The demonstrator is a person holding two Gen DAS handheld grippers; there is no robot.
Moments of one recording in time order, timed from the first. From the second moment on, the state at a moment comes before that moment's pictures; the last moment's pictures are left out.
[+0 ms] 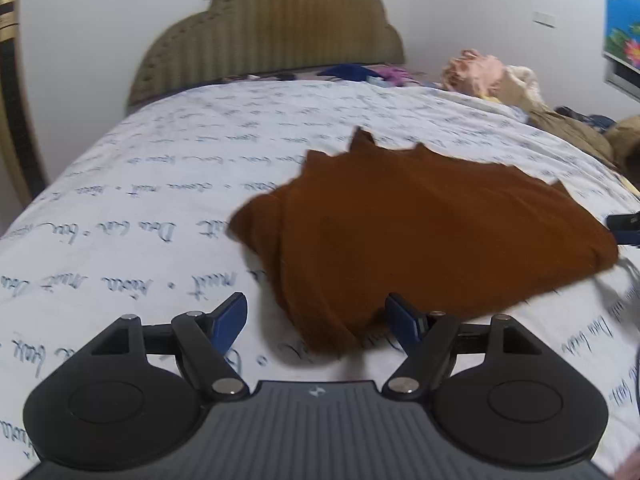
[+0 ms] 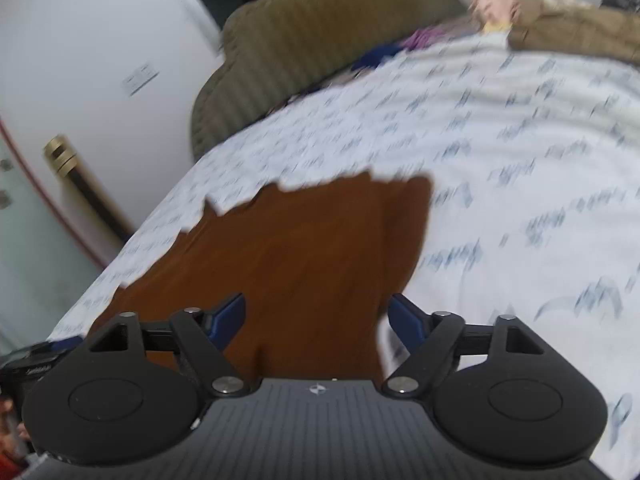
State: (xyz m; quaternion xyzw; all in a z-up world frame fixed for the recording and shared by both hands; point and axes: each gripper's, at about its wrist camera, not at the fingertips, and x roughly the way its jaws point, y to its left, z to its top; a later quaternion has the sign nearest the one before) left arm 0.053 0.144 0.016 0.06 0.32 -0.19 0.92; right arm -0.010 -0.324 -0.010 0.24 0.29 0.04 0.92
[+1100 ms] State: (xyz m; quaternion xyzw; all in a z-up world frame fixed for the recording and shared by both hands) left arm 0.048 0.087 0.050 0.05 0.28 -0.28 0.92; right arm -0.015 -0.194 0.022 -0.10 0.26 0.03 0.96
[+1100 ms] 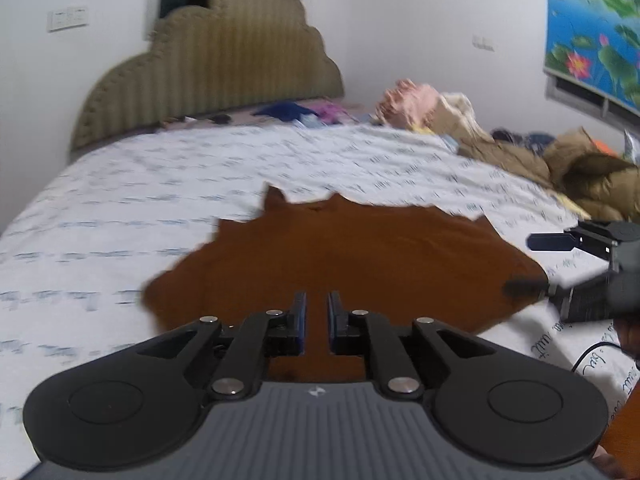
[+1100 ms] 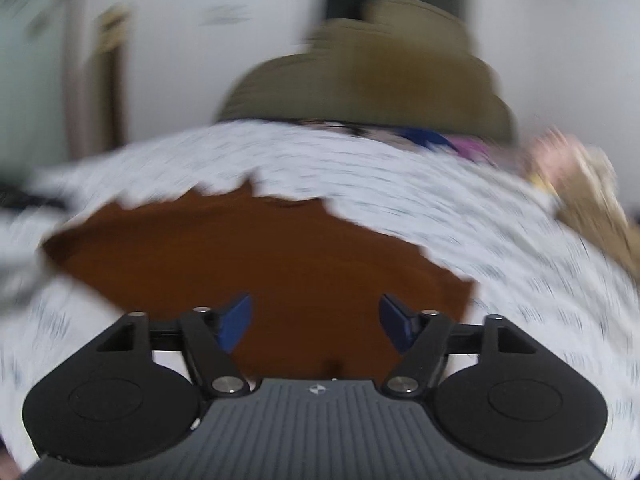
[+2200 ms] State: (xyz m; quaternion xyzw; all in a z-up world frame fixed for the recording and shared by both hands) left arm 0.051 0.114 0.000 -0.24 0.38 -0.04 0.89; right arm -0.011 -0.185 -0.064 -0.47 0.20 -0.12 0.85
